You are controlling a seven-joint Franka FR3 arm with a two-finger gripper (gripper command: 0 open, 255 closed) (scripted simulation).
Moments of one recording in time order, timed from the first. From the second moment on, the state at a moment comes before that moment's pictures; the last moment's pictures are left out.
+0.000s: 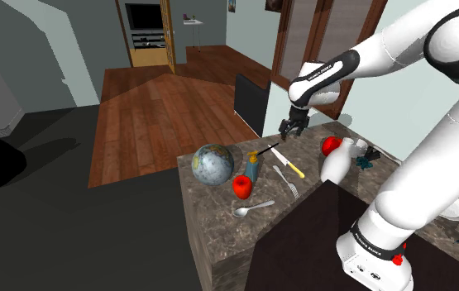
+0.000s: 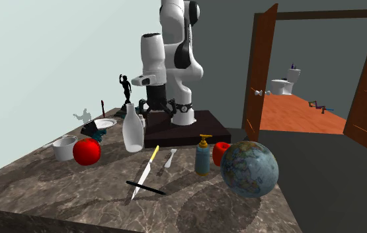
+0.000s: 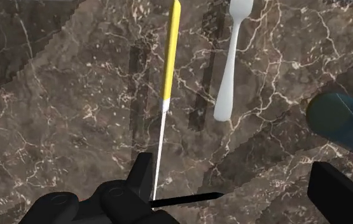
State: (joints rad) arm -0.07 -0.06 -0.29 -2.44 0.04 2.40 -0.18
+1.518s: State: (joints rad) arm -0.22 0.54 -0.20 -2.21 0.40 2.66 -0.45
